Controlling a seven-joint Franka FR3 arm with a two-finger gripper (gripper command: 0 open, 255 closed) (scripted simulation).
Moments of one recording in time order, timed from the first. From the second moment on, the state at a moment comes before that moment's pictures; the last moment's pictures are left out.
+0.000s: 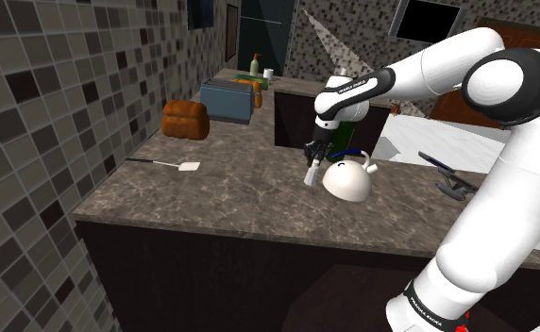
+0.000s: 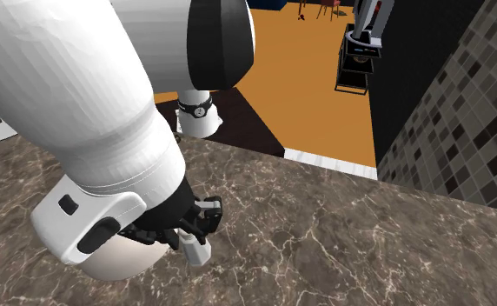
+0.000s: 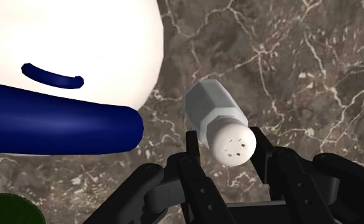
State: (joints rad) arm -0.15 0.10 -0.11 -2.11 0.10 2.19 -0.08
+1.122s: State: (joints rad) arm -0.15 0.04 -0.11 -2.03 0.09 2.04 -0.06
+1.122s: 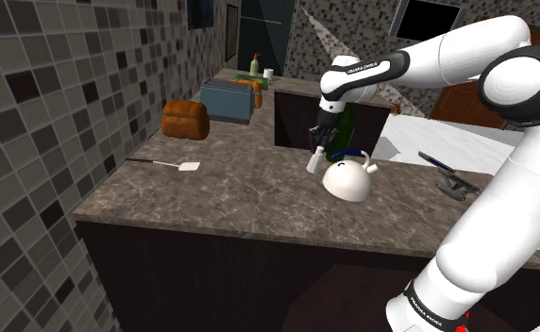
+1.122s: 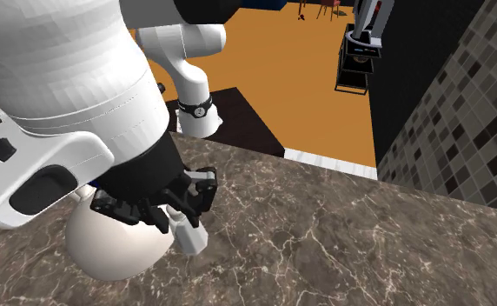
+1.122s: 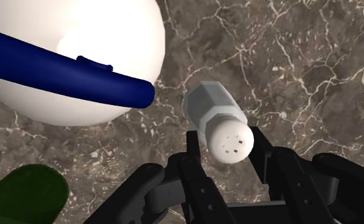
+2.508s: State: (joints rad) arm -0.15 -0.01 -0.11 -1.81 0.07 1.77 -0.03
